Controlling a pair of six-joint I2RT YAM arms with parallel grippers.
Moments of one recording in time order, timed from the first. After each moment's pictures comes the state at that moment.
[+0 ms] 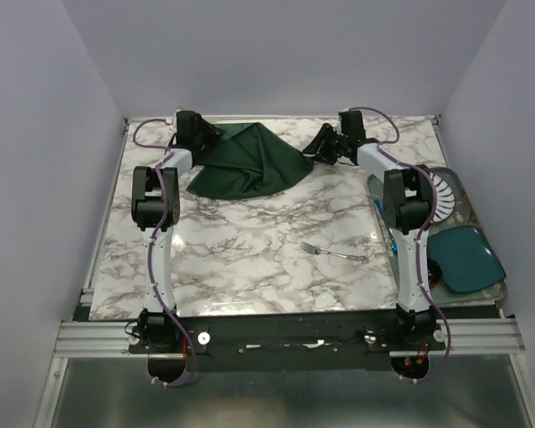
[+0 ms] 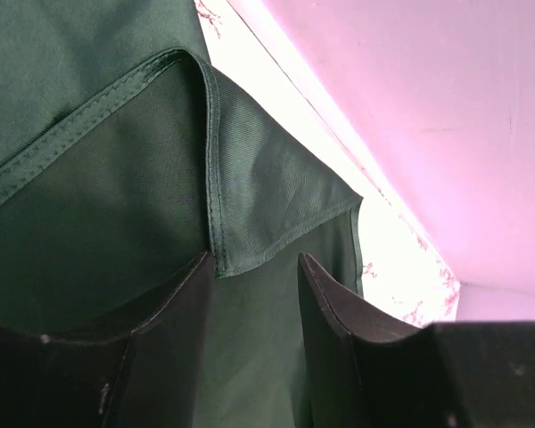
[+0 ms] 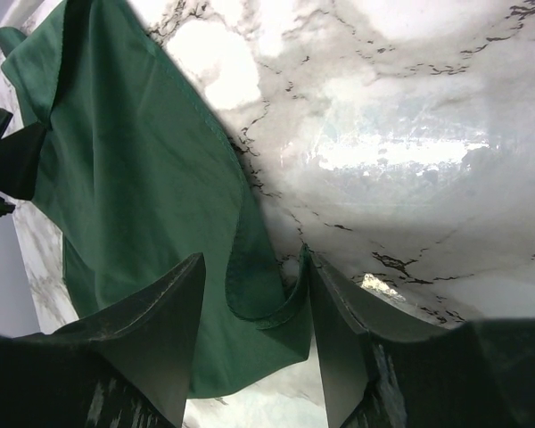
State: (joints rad) left arm -0.04 2.45 1.86 0.13 0.19 -1.01; right arm 0.22 2.40 1.88 -0.17 -0.39 0.68
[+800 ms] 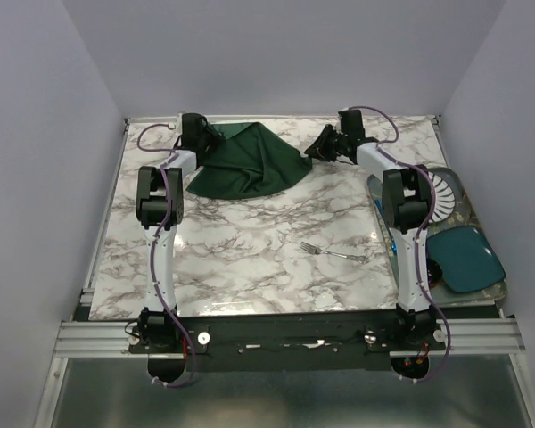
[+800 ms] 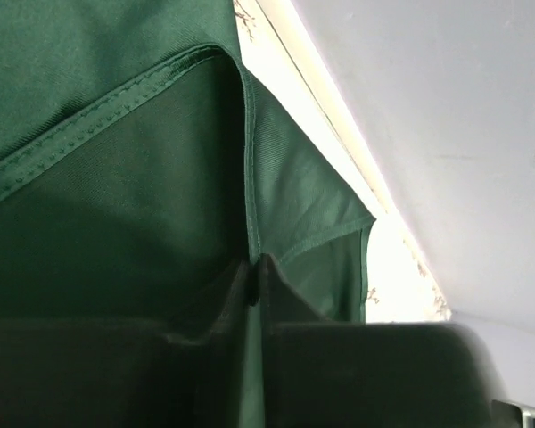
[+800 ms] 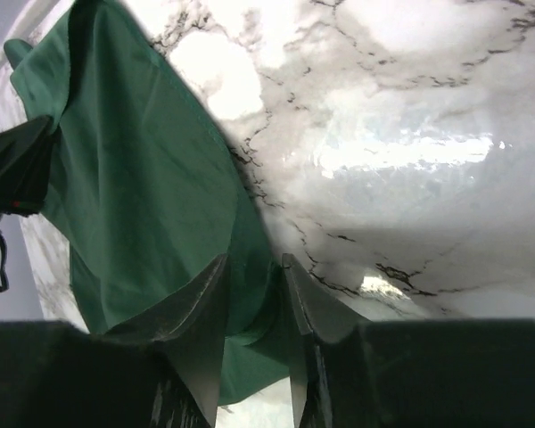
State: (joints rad) left arm -0.06 2.50 1.89 0.14 0.12 -1.09; right arm 0.22 2.41 1.89 -0.18 -0.39 0.69
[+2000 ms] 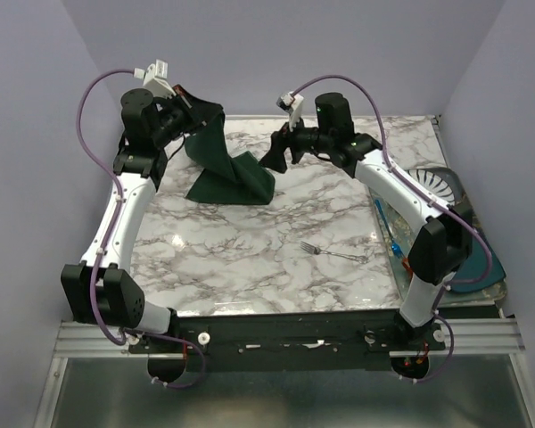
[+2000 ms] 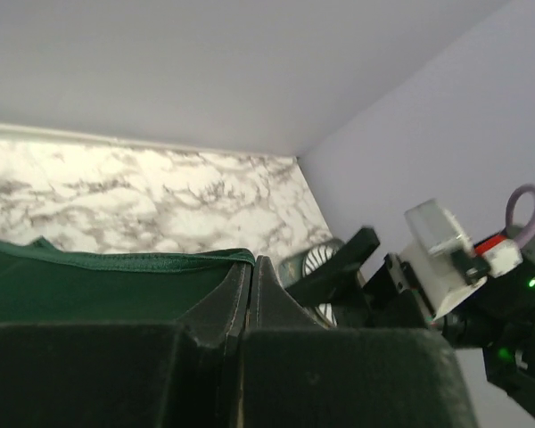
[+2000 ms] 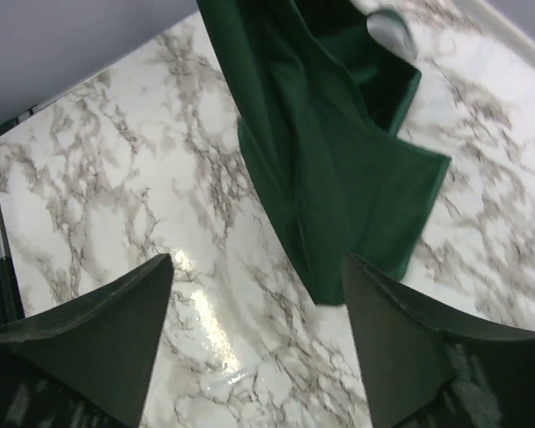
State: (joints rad) left arm -0.09 1.45 1.44 0.01 0.47 -0.73; right arm 0.51 1.80 1.67 -0.29 -0.60 -0.05
